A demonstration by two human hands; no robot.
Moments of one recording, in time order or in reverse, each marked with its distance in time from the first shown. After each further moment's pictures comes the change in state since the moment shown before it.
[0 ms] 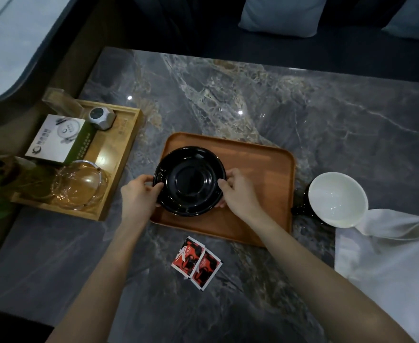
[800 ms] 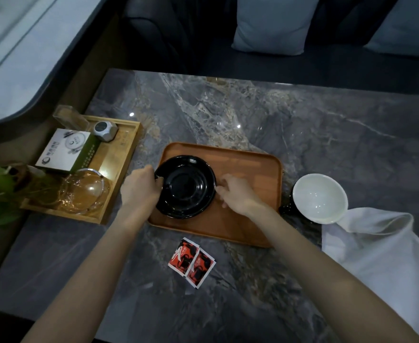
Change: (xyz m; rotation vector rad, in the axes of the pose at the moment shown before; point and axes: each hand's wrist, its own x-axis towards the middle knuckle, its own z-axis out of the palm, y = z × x) left_hand 0.000 0.038 -0.012 0.625 0.050 0.218; right_hand -0.008 -0.019 -0.029 -0.384 -0.186 0.008
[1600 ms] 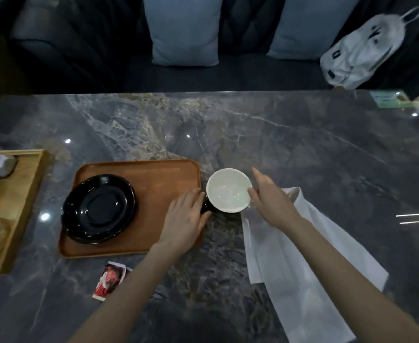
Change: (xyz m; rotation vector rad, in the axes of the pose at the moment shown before) left_hand -0.097 0.174 0.073 -0.050 -0.050 0.813; right_hand -0.118 0.145 -0.121 -0.253 0.432 0.118
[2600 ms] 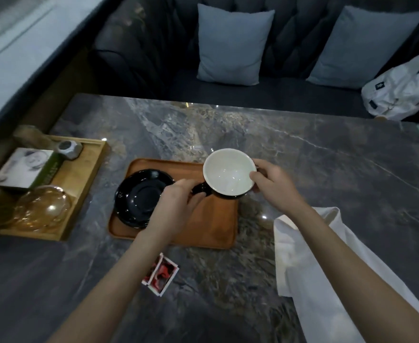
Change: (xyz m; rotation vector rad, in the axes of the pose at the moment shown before) left_hand -0.036 -0.045 -0.093 -0.413 0.273 -0.232; right_hand 0.010 -0.106 -0.018 0.452 -0.004 -0.178
